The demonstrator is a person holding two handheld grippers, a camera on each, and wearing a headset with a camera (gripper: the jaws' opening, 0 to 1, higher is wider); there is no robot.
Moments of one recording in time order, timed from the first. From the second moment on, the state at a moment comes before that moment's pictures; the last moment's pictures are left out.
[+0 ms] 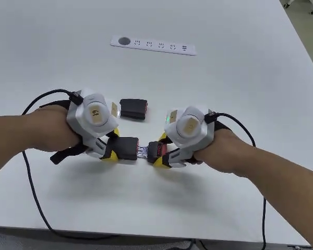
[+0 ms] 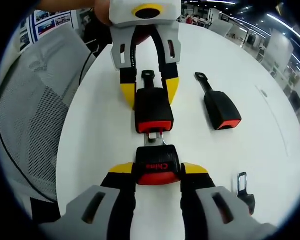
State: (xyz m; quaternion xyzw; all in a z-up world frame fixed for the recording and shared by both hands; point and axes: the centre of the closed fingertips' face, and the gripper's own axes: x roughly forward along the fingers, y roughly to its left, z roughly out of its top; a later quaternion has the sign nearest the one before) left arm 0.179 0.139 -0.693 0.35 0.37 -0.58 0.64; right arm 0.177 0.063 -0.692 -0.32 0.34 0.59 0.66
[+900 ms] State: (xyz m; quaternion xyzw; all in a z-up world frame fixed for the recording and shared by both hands) left arm 0.182 0.138 -0.695 0.35 0.36 -0.59 0.63; right arm 0.183 0.081 -0.695 -0.32 0.34 0.58 0.67
